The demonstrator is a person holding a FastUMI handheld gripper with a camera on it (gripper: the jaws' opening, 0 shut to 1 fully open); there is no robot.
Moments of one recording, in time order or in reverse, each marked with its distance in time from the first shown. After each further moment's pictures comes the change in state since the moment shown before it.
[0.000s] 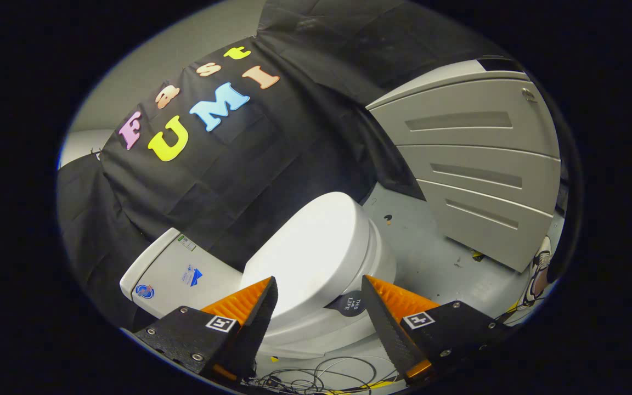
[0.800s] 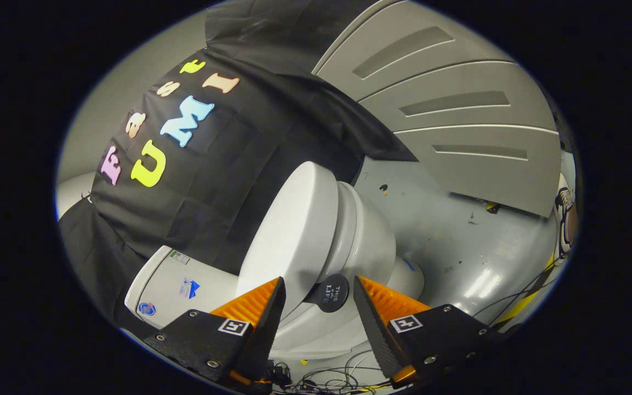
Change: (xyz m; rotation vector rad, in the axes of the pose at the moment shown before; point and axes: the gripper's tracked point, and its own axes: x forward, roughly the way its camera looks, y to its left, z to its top) arm 0.044 -0.037 -0.051 0.248 0.054 0.025
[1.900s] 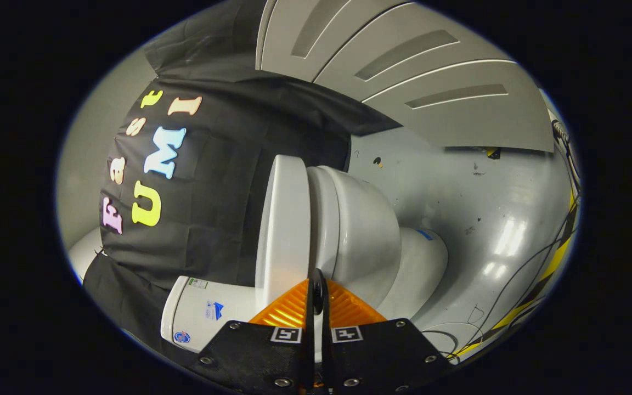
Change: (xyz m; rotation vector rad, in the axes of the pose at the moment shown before) arm 0.024 -0.007 -0.010 0.263 0.040 0.053
